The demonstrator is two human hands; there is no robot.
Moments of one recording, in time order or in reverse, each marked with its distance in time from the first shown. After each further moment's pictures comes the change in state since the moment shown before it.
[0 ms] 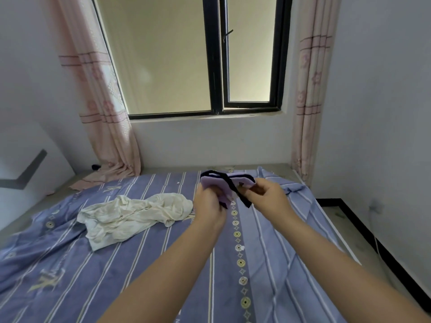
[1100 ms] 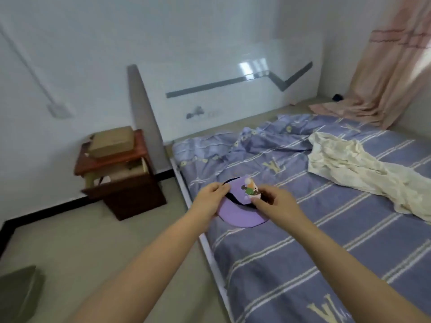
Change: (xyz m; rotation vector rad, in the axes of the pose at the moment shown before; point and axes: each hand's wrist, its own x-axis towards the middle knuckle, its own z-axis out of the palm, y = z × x) left_hand -0.347 0.115 -0.344 0.329 1.235 -0.103; right_hand -0.174 -0.052 0.433 0.007 -1.188 -0.185
